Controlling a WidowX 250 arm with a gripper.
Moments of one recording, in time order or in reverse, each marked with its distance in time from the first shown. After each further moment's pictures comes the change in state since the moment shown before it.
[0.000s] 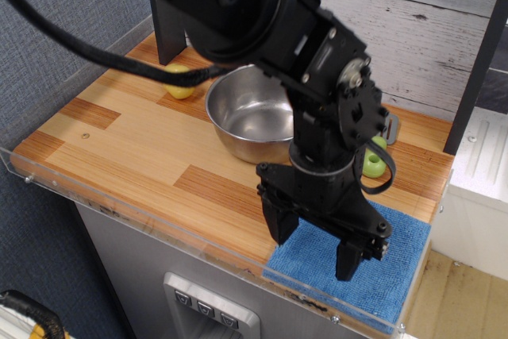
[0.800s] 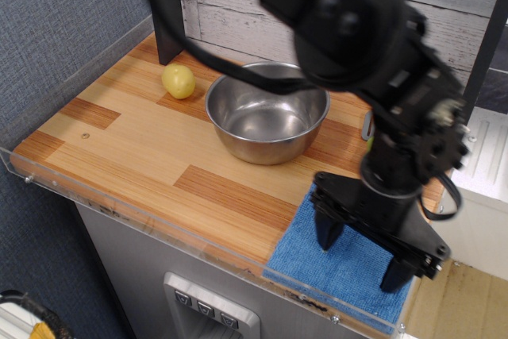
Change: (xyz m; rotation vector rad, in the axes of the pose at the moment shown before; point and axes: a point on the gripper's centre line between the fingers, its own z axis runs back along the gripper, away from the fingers) arm 0.019 -0.032 -0.019 0.104 0.029 -0.062
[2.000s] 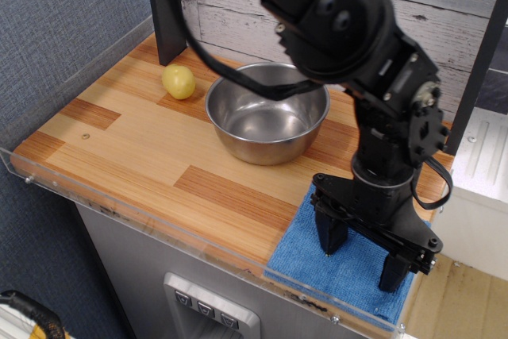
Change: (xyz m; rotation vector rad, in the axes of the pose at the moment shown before) arm -0.007 0.013 -0.019 -0.113 0.079 -0.007
